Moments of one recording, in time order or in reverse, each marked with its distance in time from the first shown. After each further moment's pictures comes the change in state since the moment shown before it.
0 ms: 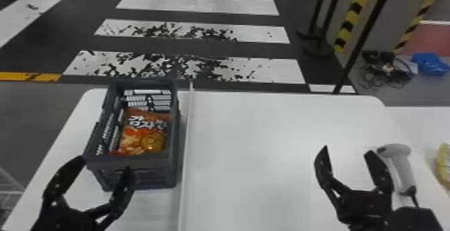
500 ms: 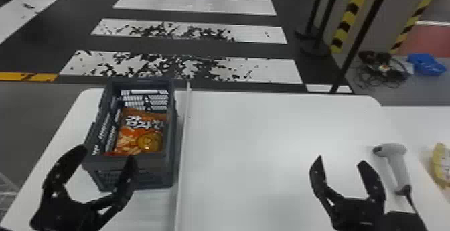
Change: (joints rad) left arm -0.006 0.005 -0.027 -0.064 -0.015 0.006 0.027; right arm 0.001 0.007 -0.006 0.056 0.002 0.005 0.000
